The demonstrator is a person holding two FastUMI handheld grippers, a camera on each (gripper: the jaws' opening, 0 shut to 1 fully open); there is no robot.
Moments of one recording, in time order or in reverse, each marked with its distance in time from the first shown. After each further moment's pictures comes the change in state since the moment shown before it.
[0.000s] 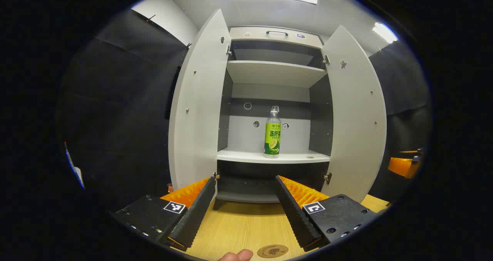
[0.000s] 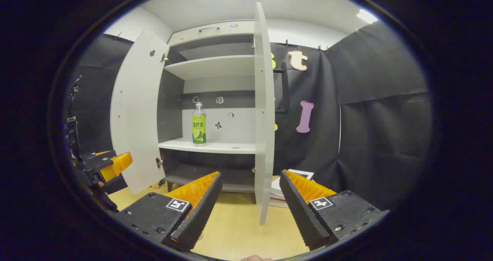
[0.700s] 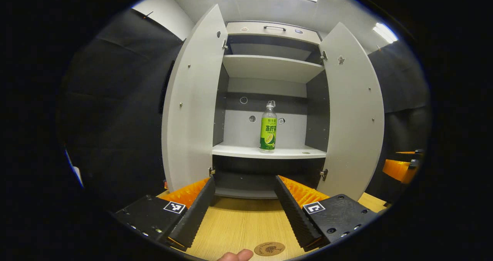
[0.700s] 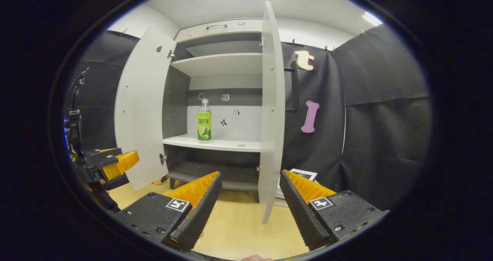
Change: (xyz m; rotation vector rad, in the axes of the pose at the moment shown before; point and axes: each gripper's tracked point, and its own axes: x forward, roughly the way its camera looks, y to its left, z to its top) left arm 0.005 -0.011 -0.007 -0.008 0.052 -0.040; right arm -0.001 0.011 -0.003 -0.029 0.012 0.035
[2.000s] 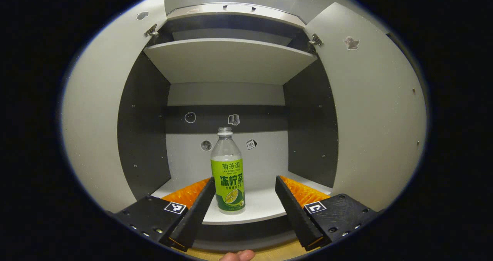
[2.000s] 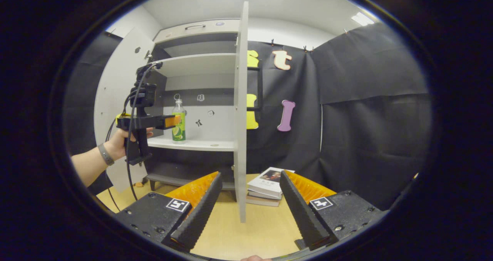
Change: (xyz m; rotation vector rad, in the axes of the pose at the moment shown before) left arm 0.266 -0.089 0.080 0.094 -0.076 -0.228; right arm -0.010 -0.058 0.000 0.024 -0.005 -0.208
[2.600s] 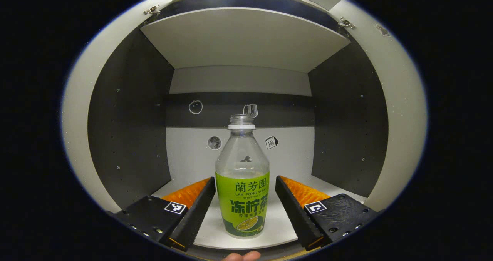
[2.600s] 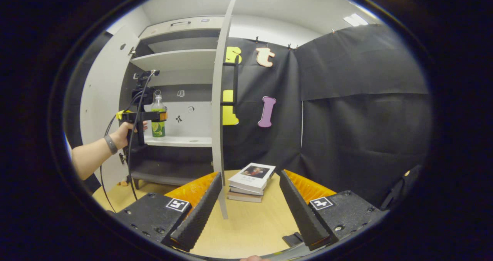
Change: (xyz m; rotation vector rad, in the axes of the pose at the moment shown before) left arm 0.085 0.030 -0.017 -0.024 0.037 0.083; right arm -0.003 -0.028 -0.007 0.020 0.025 -0.123
